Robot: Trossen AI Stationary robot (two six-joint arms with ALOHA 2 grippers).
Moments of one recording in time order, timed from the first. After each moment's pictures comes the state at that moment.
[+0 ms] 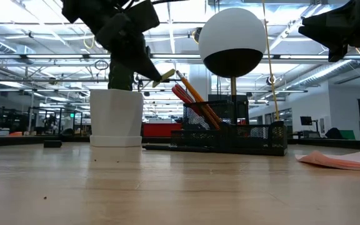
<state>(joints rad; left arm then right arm) -0.01 1.48 0.94 -0.21 -0.04 0.12 0.69 0.34 0.02 0.62 0.94 -0.12</state>
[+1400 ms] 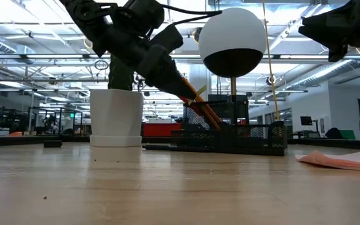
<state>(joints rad) 0.08 1.72 0.94 0.19 0.07 0.18 0.69 0.34 0.02 0.62 0.94 -0.12</state>
